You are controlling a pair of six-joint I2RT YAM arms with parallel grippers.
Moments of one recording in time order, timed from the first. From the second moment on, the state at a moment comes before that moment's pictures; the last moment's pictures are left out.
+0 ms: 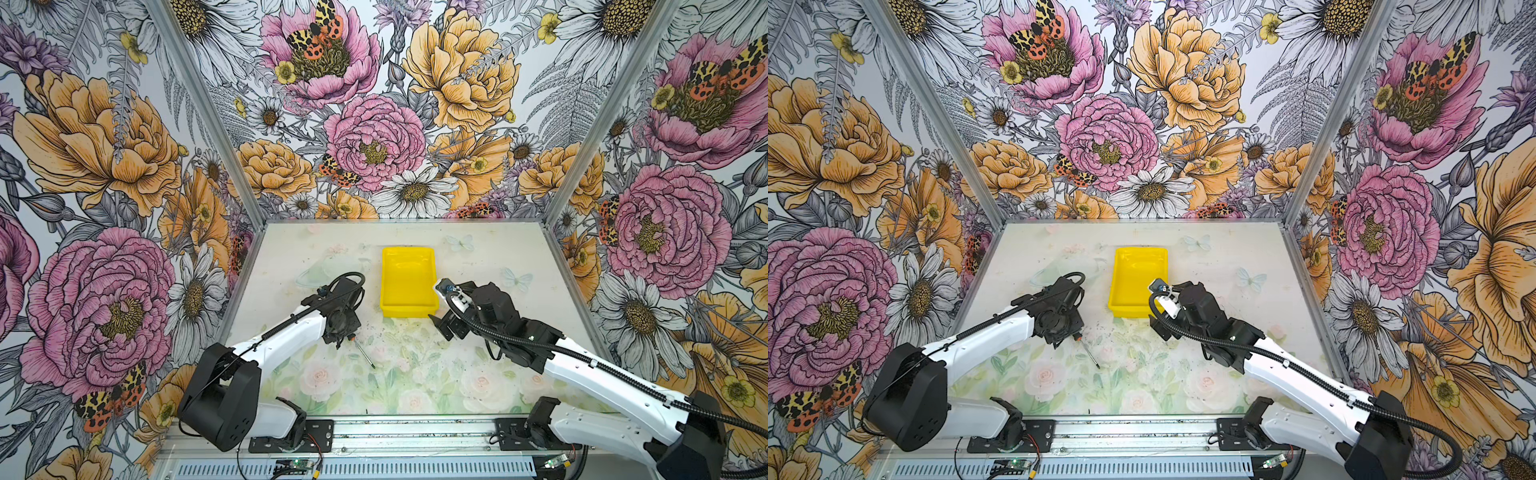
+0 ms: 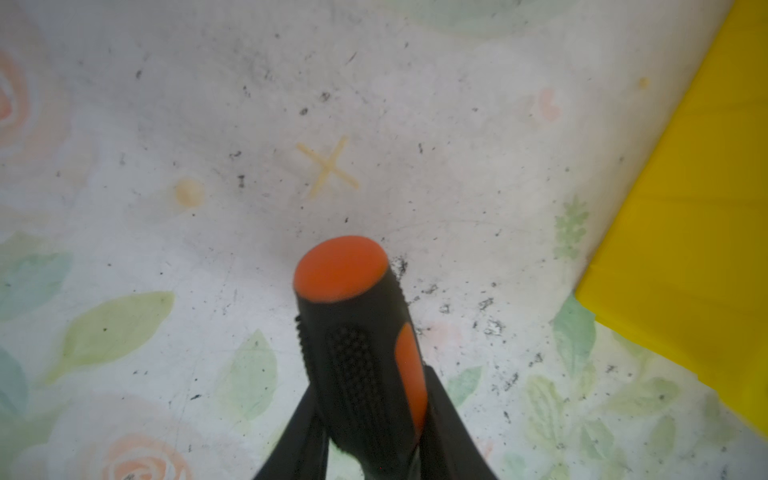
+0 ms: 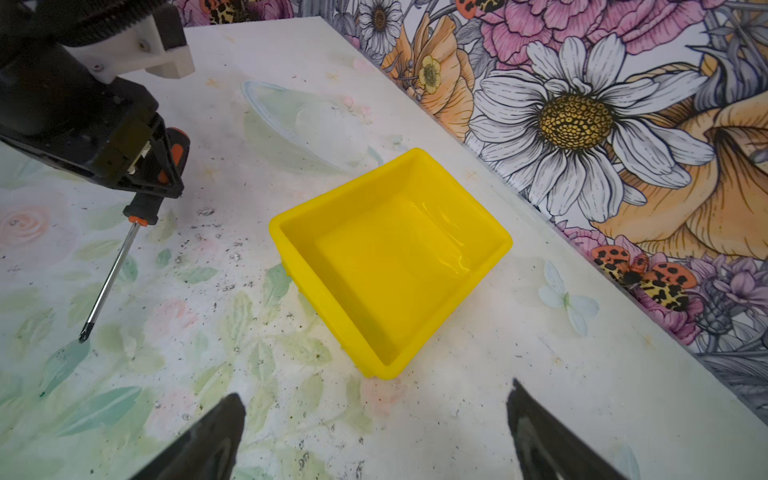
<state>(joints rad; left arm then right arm) -0.50 1.37 0.86 -0.71 -0.17 -0.96 0.75 1.02 0.79 -0.31 0.12 -0.22</state>
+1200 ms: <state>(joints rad) -0.58 2.27 2.02 -0.71 -0.14 -0.68 0.59 0.94 0.75 -0.30 0.17 -0.06</state>
